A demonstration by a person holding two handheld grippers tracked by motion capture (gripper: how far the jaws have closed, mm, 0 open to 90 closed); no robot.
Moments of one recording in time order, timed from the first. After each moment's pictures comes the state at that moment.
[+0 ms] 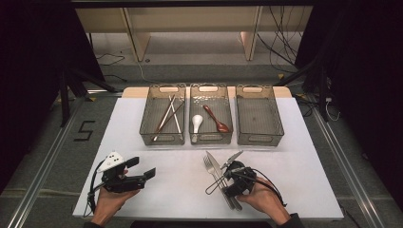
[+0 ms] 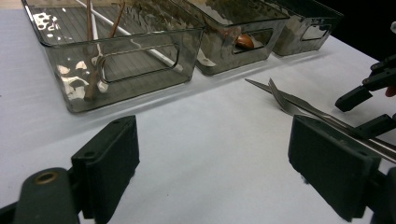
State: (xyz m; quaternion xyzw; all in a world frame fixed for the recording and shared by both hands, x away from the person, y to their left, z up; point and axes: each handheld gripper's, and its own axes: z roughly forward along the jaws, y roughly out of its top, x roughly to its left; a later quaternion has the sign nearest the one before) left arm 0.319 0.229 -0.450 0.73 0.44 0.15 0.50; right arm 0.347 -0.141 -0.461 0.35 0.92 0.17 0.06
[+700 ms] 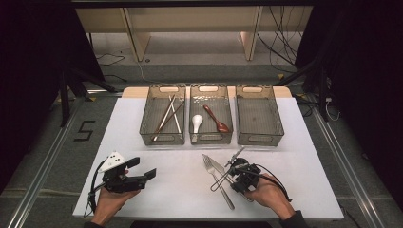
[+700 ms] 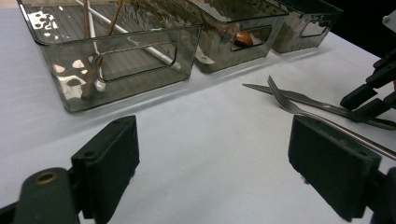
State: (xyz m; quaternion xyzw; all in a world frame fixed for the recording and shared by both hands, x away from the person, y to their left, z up) left arm 0.320 0.227 -0.451 0.73 0.44 0.15 0.50; right arm 0.359 -0.153 -0.458 0.35 0.93 0.12 0.04
